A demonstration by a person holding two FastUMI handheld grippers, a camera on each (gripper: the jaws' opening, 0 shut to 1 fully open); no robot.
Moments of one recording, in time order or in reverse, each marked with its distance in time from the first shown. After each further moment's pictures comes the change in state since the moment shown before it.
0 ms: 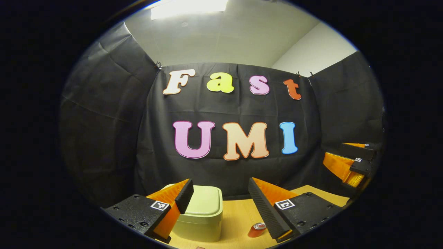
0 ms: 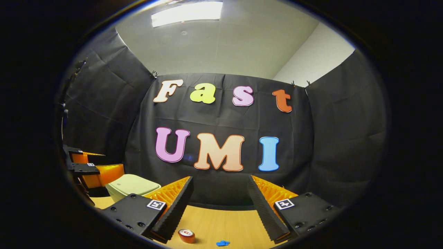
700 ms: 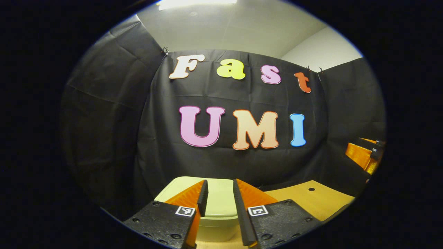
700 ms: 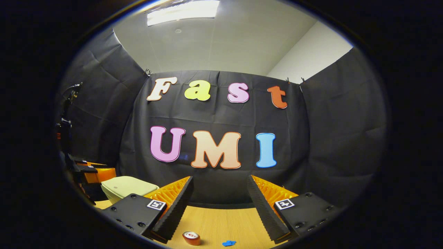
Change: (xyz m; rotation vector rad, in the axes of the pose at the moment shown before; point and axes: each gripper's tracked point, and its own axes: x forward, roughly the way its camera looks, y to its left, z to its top) left arm 0.041 0.071 -0.051 -0.050 0.114 0.033; right arm 0.010 0.014 -0.010 -0.001 0.029 -0.088
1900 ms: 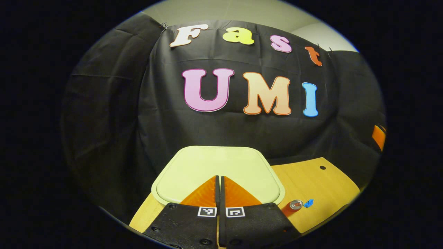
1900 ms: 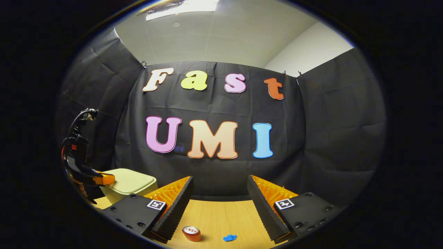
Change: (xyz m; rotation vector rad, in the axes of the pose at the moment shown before) left arm 0.027 0.029 -0.086 0.026 0.263 0.016; right arm 0.001 0.008 -0.026 -0.004 0.067 -0.015
